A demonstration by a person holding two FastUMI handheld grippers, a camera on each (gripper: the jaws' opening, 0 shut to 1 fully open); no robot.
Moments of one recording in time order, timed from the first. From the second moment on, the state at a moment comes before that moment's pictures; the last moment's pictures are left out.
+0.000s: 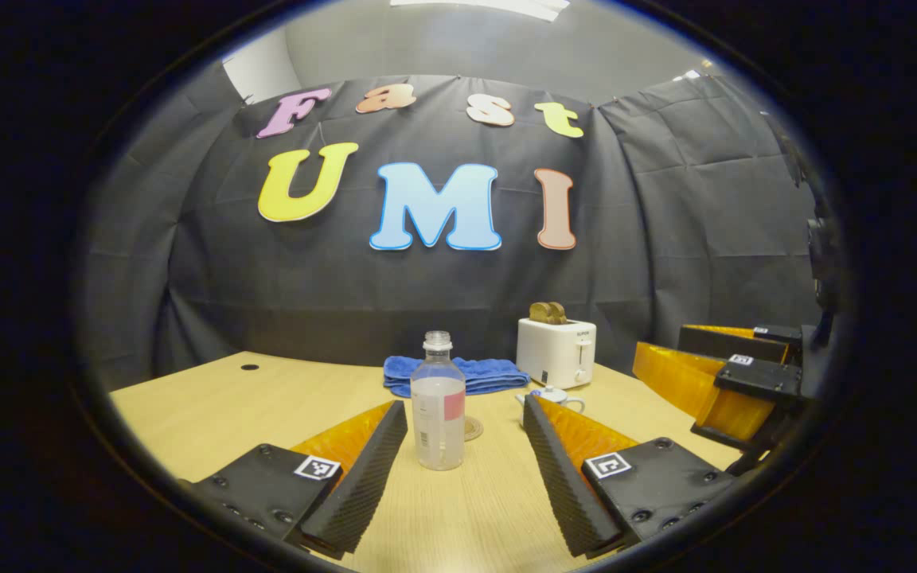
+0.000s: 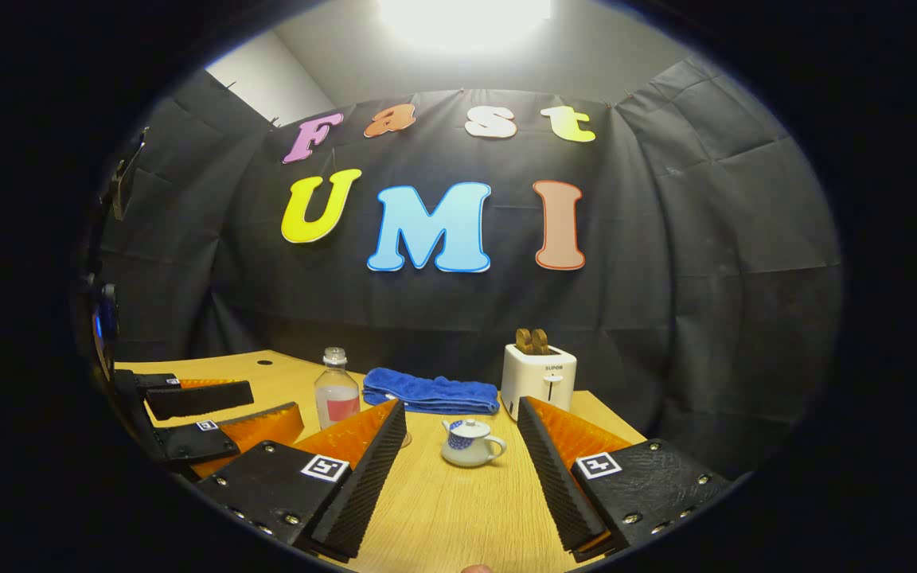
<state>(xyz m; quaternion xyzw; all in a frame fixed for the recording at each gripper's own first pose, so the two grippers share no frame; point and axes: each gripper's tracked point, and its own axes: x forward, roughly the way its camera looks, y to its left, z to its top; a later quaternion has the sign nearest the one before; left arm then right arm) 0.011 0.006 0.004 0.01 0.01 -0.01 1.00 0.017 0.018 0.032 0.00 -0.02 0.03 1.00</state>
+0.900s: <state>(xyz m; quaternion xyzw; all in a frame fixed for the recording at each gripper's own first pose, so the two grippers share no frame) 0.123 0.040 -0.066 0.01 0.09 -0.02 1.00 0.185 0.019 0.004 0.04 0.03 0.07 1.00</state>
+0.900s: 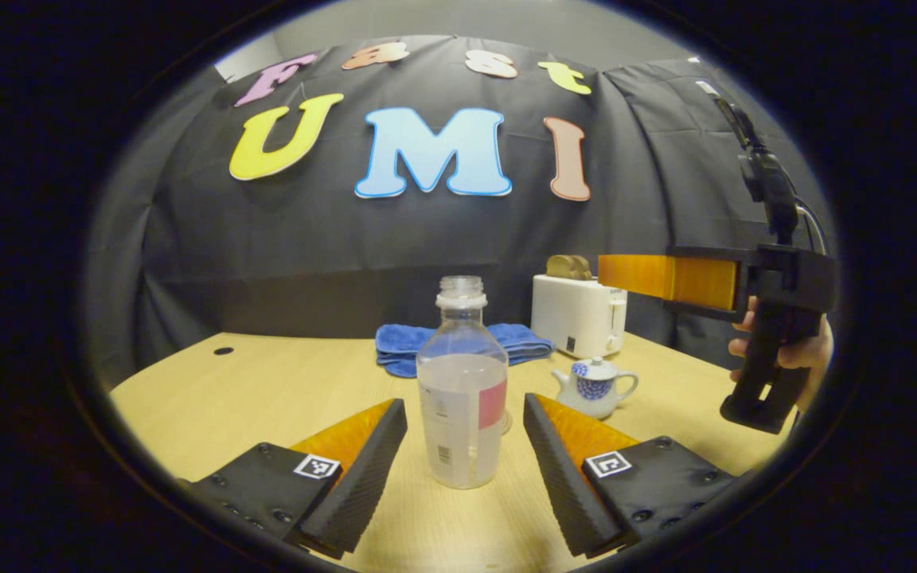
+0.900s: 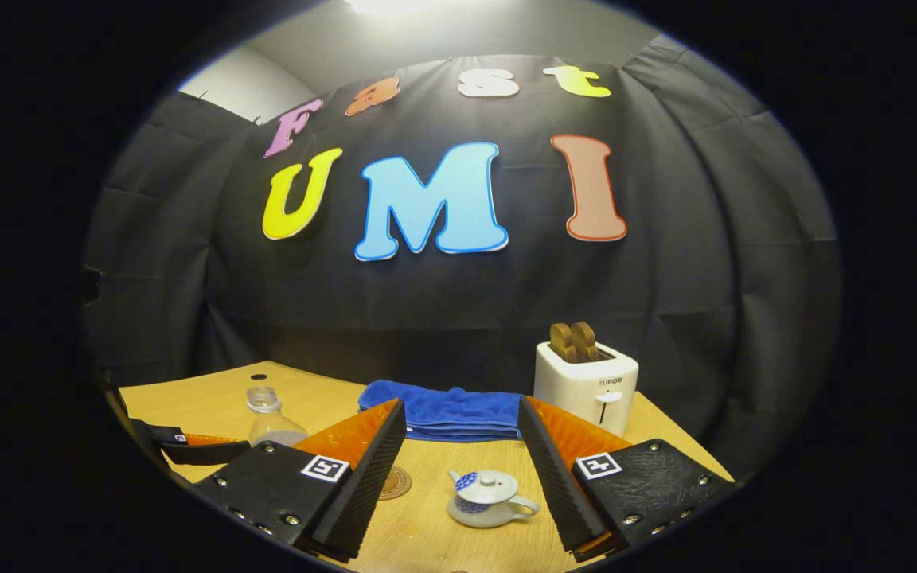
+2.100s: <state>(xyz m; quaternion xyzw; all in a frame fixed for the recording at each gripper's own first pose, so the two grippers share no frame) 0.152 0.036 -0.077 0.03 0.08 -0.04 1.00 0.268 0.010 -0.104 0.03 0.11 0.03 0.99</state>
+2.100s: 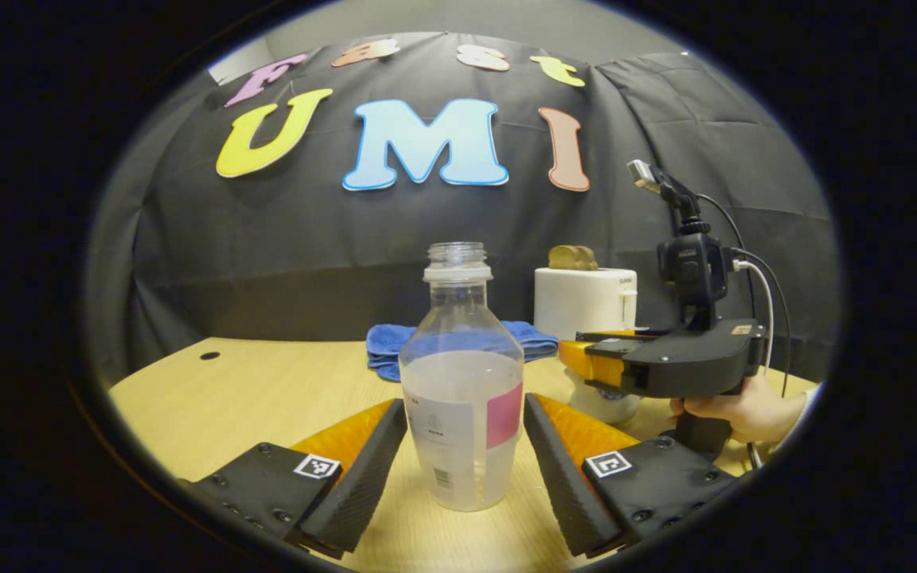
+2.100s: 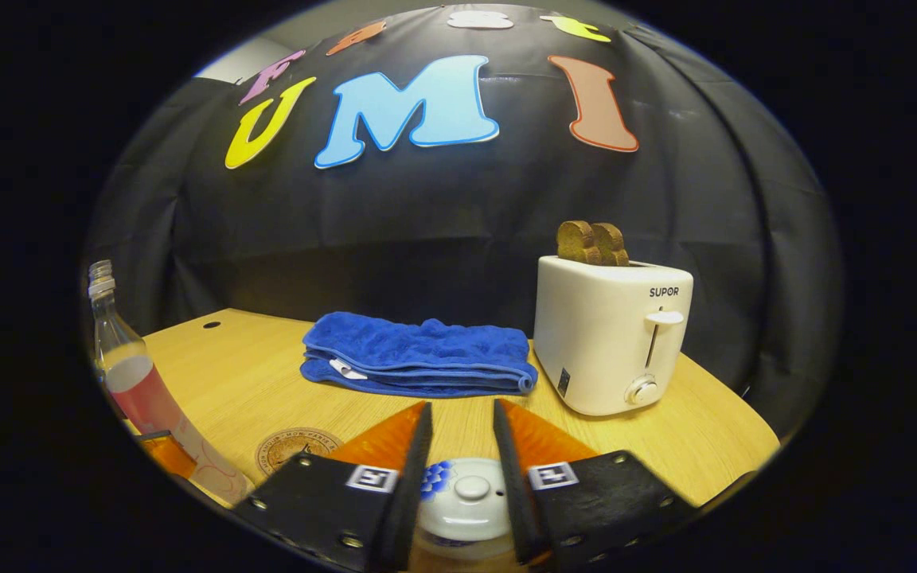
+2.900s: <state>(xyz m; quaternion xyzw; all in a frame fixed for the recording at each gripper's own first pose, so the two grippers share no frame) 0.152 0.031 -0.077 0.03 0.08 -0.04 1.00 0.262 0.017 -0.064 0.04 0.06 0.06 1.00</state>
